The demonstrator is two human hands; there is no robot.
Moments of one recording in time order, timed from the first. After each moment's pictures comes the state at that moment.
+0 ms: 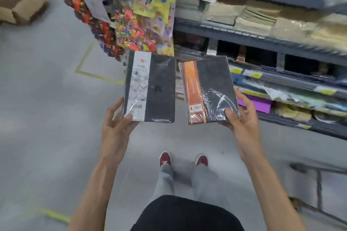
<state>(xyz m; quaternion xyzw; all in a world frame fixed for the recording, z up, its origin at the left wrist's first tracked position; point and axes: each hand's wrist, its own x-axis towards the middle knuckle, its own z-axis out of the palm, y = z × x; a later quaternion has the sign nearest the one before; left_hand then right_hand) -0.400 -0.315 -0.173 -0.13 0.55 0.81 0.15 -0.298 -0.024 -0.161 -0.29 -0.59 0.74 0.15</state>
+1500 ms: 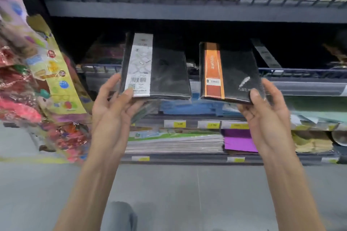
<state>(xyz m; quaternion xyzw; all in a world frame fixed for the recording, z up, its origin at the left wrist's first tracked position) -0.574 -0.003 -0.456 0.10 0.47 0.87 0.14 -0.414 0.226 -0.464 -0.26 -0.50 0.72 0.40</state>
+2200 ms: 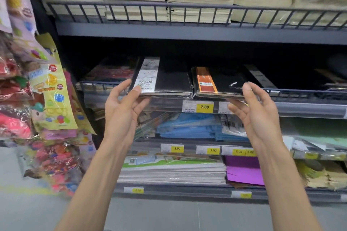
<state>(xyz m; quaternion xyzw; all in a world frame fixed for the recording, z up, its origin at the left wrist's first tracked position) -0.606 0.045 -0.475 0.11 0.48 0.86 0.09 -0.452 0.268 -0.472 -0.22 -0.52 0.71 0.41</state>
